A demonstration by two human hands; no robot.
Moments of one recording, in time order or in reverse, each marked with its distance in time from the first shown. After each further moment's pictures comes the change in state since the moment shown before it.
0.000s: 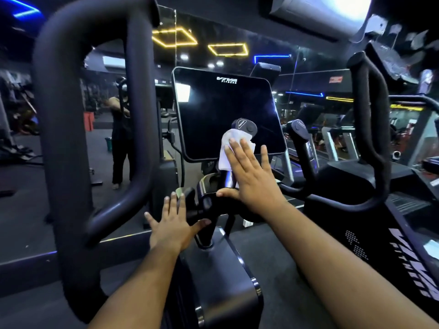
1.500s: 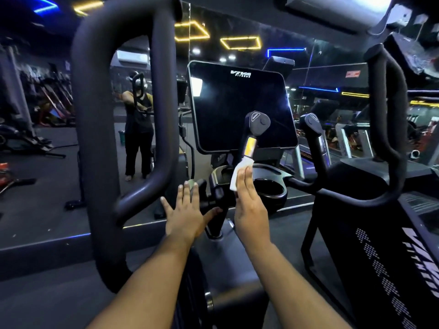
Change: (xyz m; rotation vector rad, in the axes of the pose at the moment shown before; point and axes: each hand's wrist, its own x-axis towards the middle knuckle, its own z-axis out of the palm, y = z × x) left_hand -0.012 0.000 -0.001 0.018 0.099 0.023; right_hand -0.064 -0.095 0.006 0.704 0.160 0.438
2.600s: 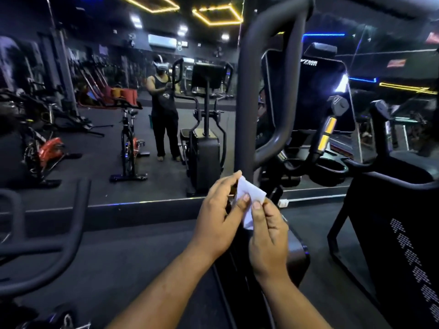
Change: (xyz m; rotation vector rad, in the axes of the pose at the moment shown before) left_hand -0.225 -0.133 -0.139 -0.999 0.386 0.326; right_hand -0.124 -0.284 0.023 0.922 0.081 0.404
